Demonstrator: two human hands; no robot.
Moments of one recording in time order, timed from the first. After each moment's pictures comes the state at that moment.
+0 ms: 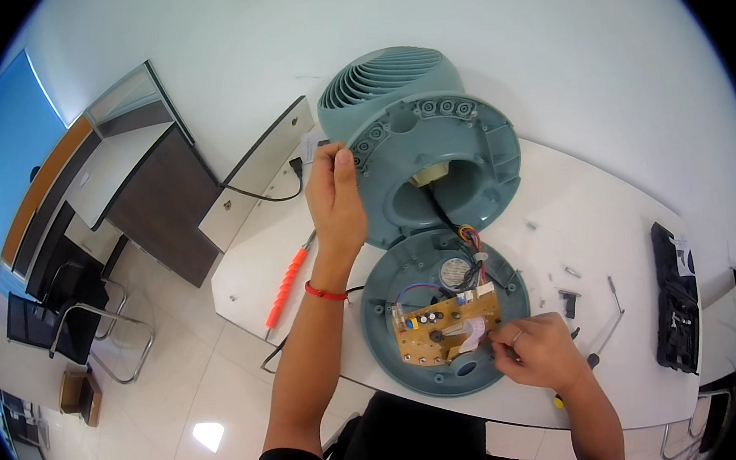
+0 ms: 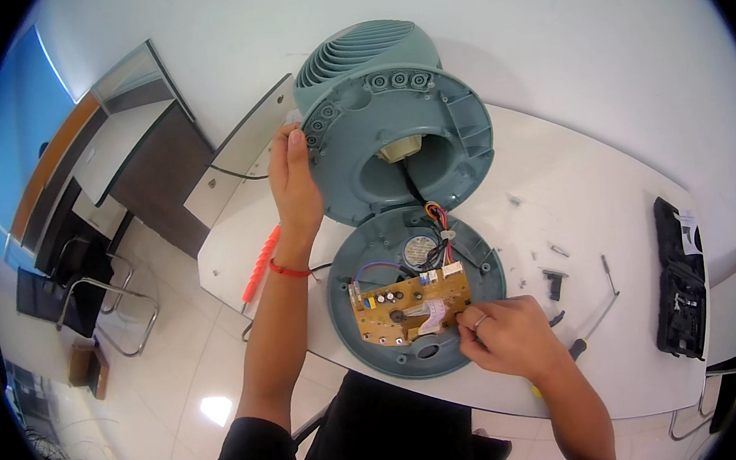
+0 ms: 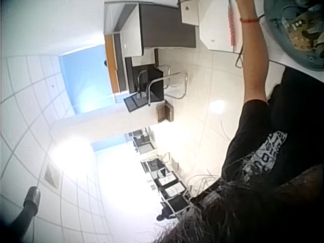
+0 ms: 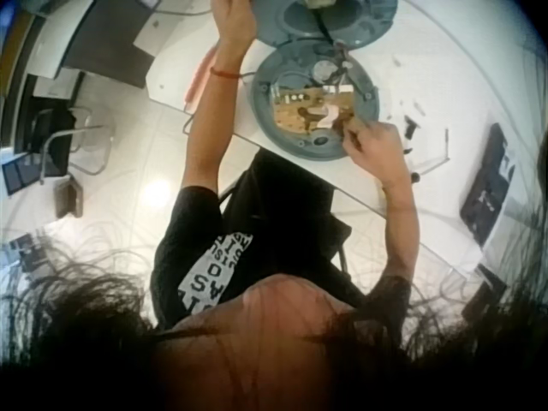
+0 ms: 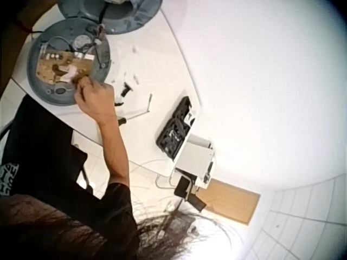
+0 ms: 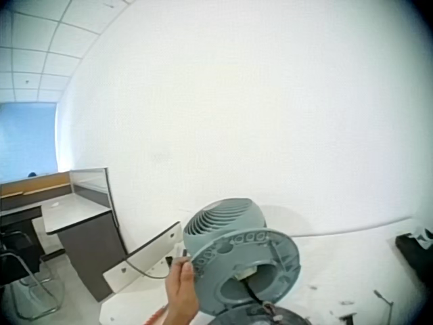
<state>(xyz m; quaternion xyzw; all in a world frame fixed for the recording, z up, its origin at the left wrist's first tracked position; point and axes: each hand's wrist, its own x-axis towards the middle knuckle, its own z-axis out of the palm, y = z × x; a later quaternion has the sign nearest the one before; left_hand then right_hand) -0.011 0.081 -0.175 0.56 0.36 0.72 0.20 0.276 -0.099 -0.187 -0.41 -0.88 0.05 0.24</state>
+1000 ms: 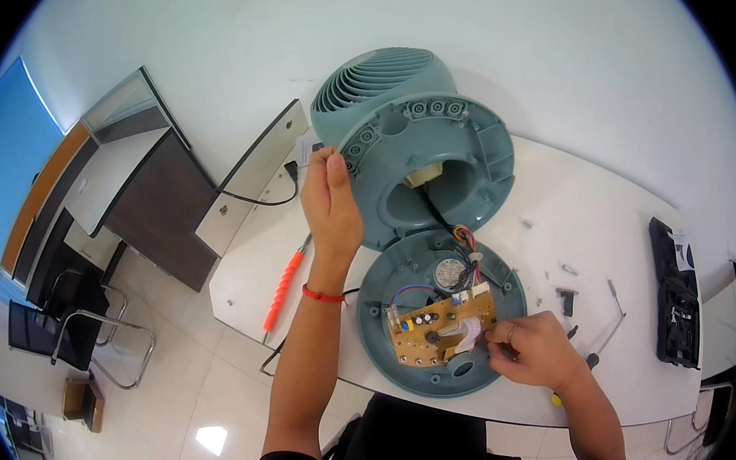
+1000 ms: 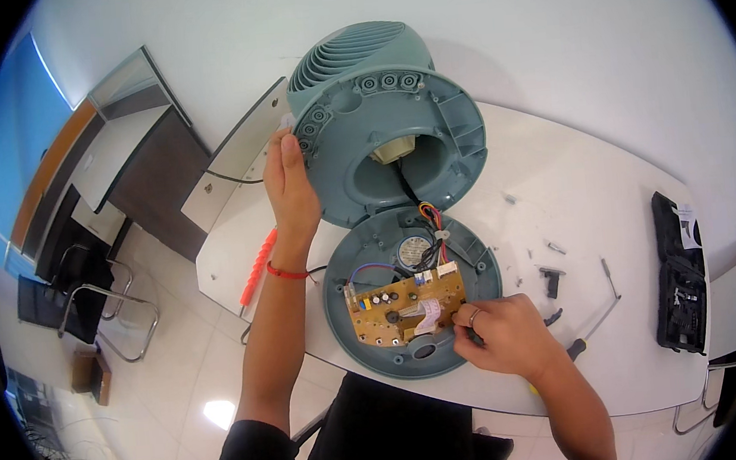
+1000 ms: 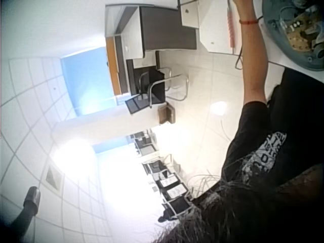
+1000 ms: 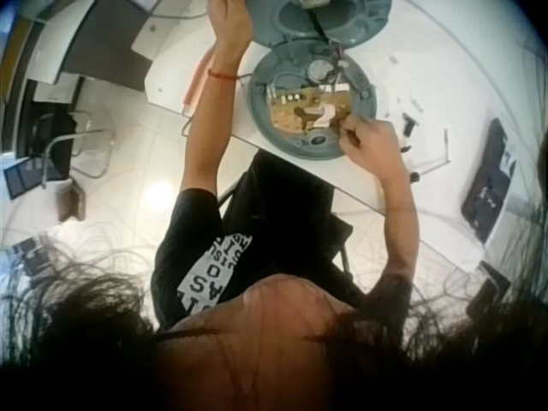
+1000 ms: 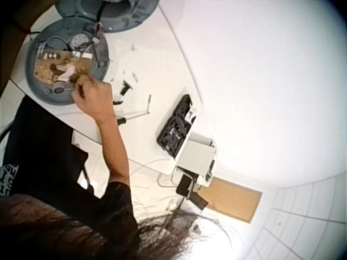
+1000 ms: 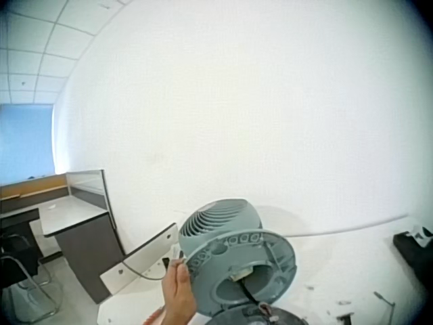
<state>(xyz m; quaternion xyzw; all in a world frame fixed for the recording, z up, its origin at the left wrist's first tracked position) -0.008 0.081 -0.175 0.57 0.35 0.72 0.20 0.276 -0.100 -0.186 -0.44 -0.85 0.13 0.25</state>
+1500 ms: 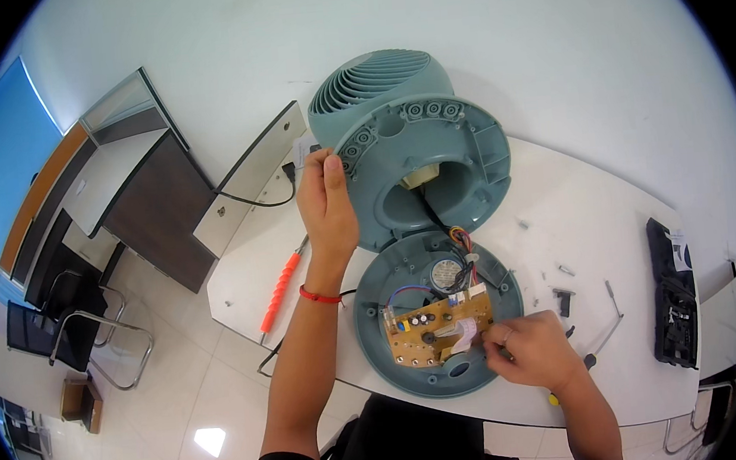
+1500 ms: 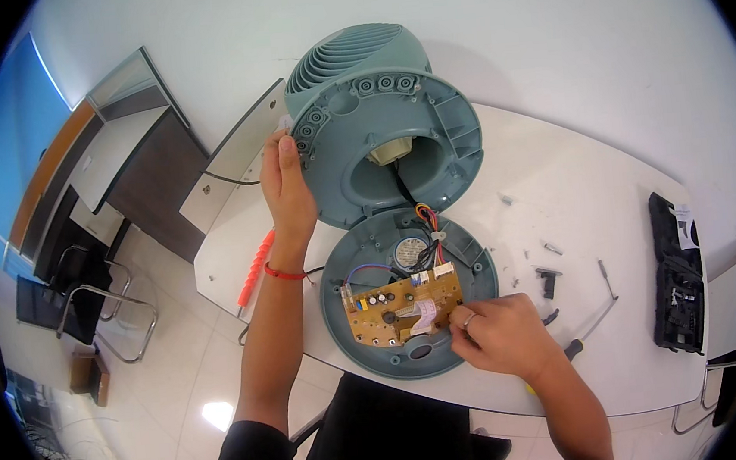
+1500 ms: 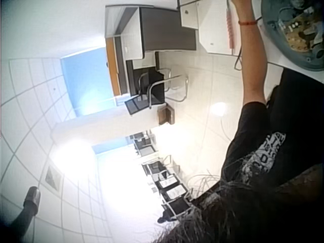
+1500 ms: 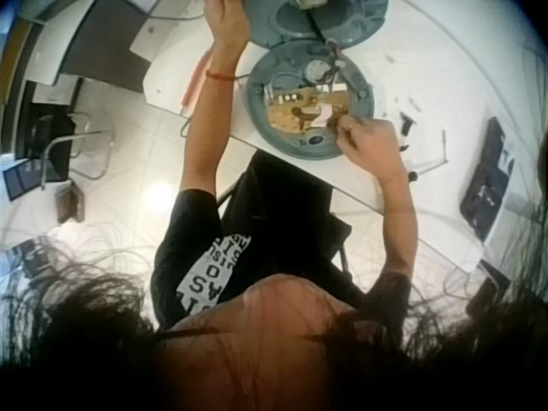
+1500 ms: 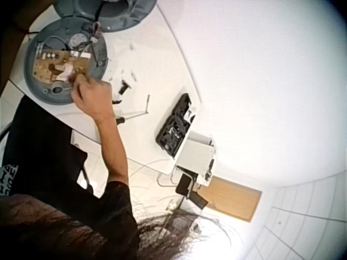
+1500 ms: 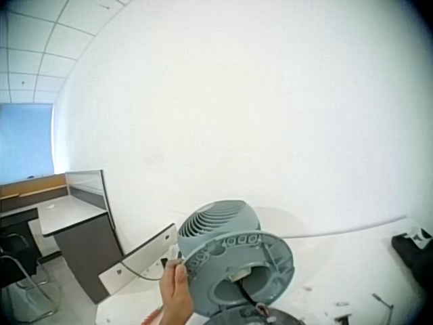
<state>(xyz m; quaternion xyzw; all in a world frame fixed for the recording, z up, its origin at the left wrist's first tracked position) -0.009 0.083 -0.177 0.56 0.36 0.72 0.17 0.277 -0.098 -0.180 -0.42 -0.88 0.05 0.21</state>
